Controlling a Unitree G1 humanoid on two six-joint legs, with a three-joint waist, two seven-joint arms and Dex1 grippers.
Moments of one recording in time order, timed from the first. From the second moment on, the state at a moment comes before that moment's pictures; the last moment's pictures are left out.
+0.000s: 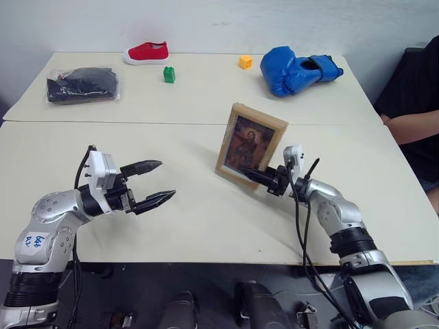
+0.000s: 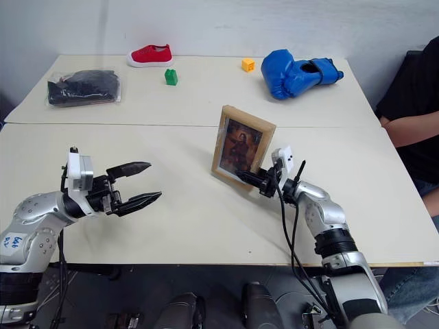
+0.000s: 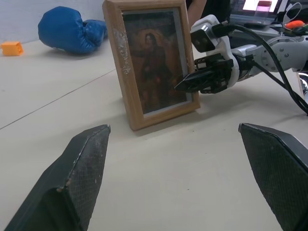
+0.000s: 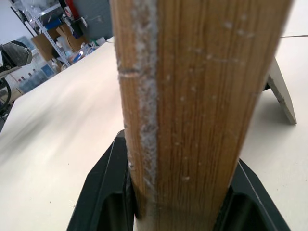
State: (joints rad) left arm -0.20 0.73 0.20 -0.12 -0.66 0.25 -0.99; right arm -0.61 -0.39 0.09 0.48 0.61 0.26 0.95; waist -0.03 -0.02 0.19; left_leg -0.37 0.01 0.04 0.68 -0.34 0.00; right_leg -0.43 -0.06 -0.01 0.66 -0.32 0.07
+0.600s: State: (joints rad) left arm -0.08 0.78 0.26 -0.06 -0.50 0.15 -1.03; right arm -0.27 -0.62 -0.06 0.14 0.48 0.14 1.11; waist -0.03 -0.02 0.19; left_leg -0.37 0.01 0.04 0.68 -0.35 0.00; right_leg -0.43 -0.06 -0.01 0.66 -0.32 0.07
